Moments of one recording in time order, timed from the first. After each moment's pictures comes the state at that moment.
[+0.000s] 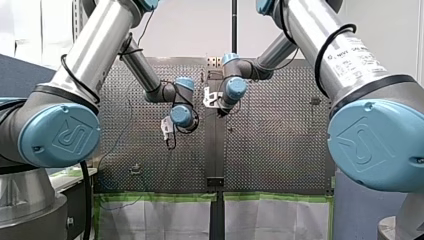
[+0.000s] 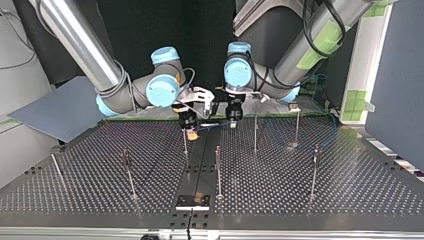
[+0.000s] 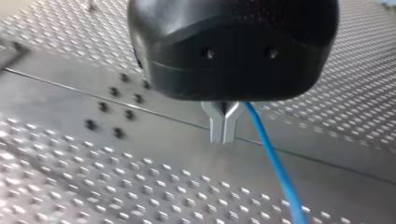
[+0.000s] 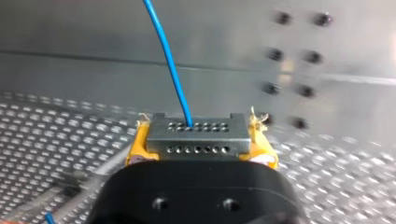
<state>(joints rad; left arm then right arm) -0.39 -2.03 -1.75 -2.63 -1.89 -1.83 2.27 -0.96 1.22 0.02 1.68 1.64</state>
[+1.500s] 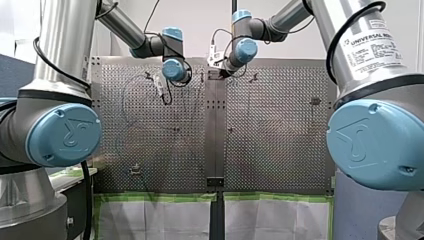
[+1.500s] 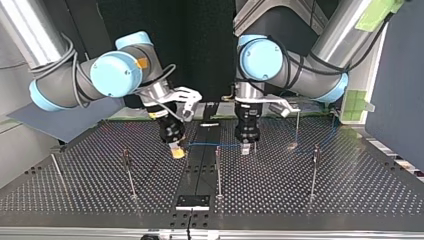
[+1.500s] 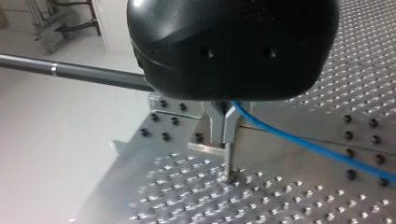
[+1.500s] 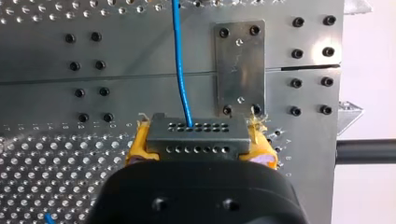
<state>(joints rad) -0.35 -1.73 -1.69 -2.74 -1.87 -1.83 2.24 -1.18 1.22 0.05 1.57 1.68</state>
